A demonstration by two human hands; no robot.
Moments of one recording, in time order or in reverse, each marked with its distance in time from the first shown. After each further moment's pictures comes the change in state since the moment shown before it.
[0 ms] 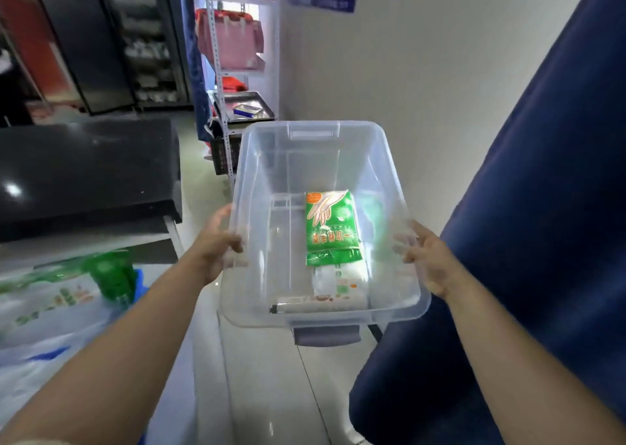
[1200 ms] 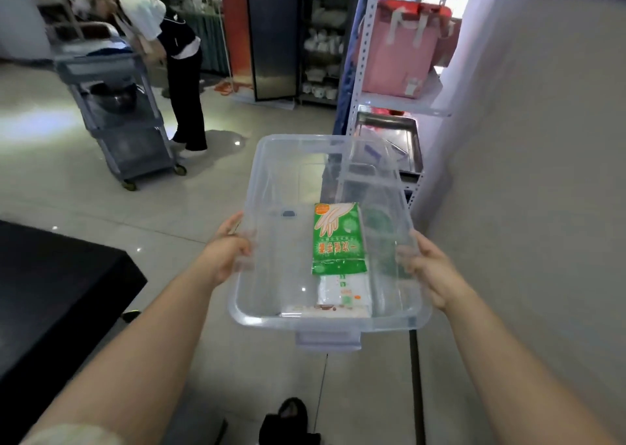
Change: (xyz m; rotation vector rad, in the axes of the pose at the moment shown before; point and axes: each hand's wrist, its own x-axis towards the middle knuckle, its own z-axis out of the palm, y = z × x) left_hand 0.620 0.128 -0.156 -0.191 0.661 -0.033; right_hand 0.823 -0.069 0.258 0.004 -0.596 0.140
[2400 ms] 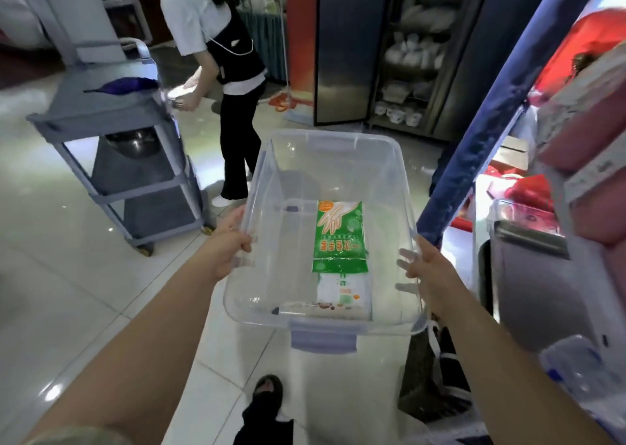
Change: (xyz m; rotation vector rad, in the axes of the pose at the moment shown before) left_hand 0.828 0.358 -0.110 0.052 0.190 -0.003; right_hand 0.928 -0.166 0.272 0.033 -0.103 0.139
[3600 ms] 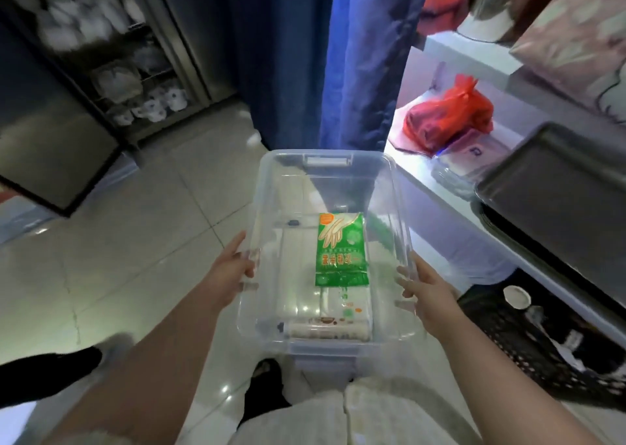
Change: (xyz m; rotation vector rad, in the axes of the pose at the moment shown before) left_hand 0.721 0.156 0.314 0.572 -0.821 -0.251; right_hand 0.447 -0.056 0.047 0.511 0.991 0.064
